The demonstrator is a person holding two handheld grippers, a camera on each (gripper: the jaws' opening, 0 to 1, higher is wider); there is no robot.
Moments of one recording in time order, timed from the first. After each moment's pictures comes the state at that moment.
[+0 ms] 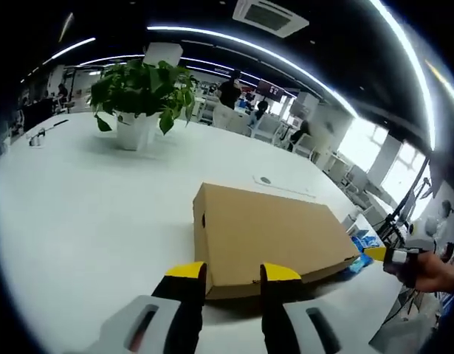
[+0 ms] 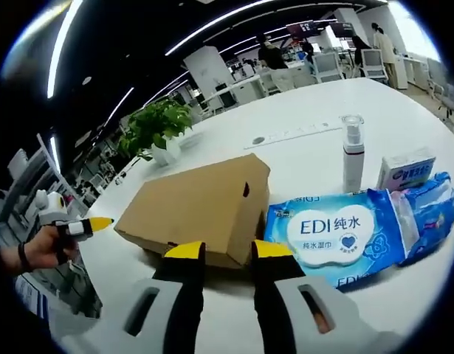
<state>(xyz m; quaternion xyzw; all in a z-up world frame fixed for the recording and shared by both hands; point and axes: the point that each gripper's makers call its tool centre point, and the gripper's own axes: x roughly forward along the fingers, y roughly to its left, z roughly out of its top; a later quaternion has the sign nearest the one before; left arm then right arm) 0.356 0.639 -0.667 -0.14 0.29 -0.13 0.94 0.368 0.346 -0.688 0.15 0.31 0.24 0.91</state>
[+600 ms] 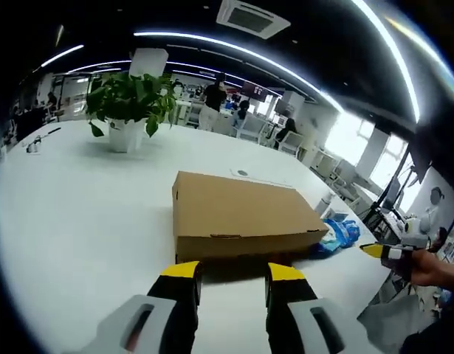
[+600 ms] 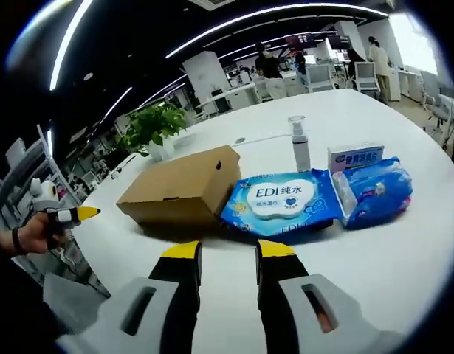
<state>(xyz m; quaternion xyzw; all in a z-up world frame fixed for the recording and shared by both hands) 0.289 0.610 -0.662 -0.12 0.29 -0.16 0.94 0.287 0.281 -0.686 0.14 0.29 0.20 0.92</state>
